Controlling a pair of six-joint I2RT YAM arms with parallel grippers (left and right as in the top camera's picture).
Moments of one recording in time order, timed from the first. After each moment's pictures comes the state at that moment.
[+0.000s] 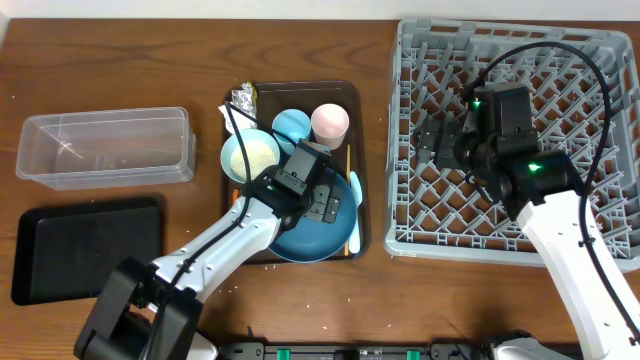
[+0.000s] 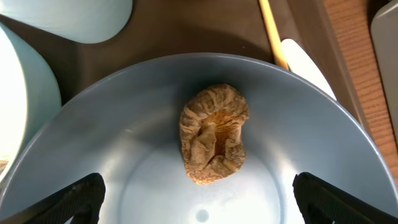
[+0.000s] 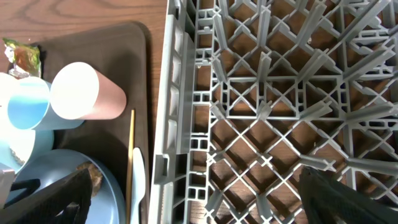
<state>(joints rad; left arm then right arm) -0.58 1.58 0.89 -0.40 -0.05 -0.26 0.24 1.36 1.18 -0.71 -0.03 0.36</state>
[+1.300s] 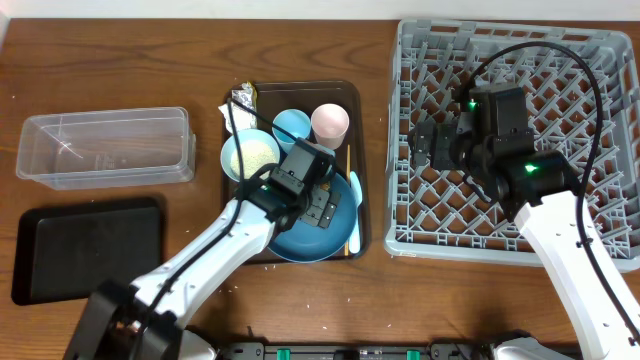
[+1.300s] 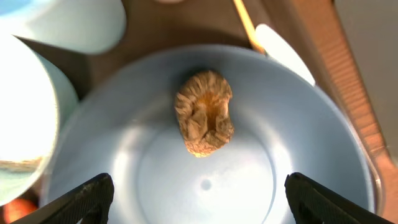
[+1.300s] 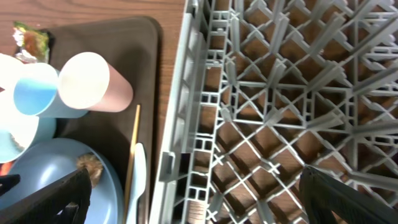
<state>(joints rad) -0.58 1.49 0.93 -0.54 -0.05 -0.14 0.26 1.36 1.18 -0.70 -0.05 0.29</state>
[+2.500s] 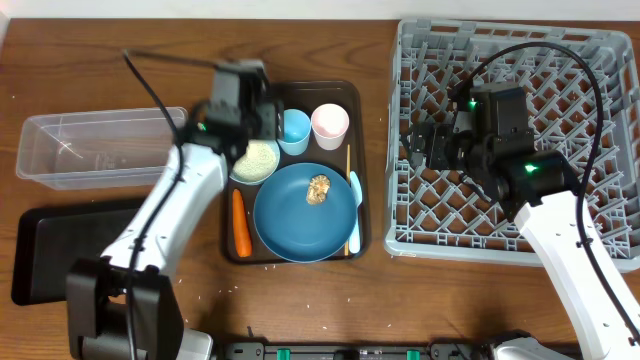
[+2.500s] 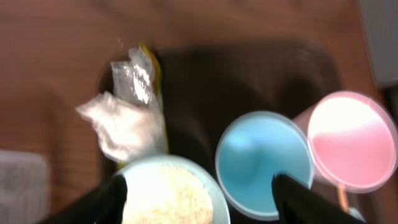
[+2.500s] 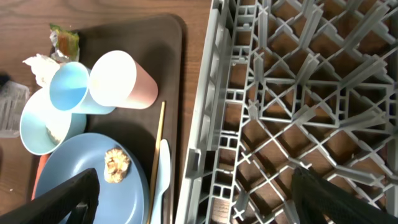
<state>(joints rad) -0.22 1.62 1.24 -0.48 -0.02 -0.17 0.26 1.36 1.18 -0.69 -0.14 0.33</state>
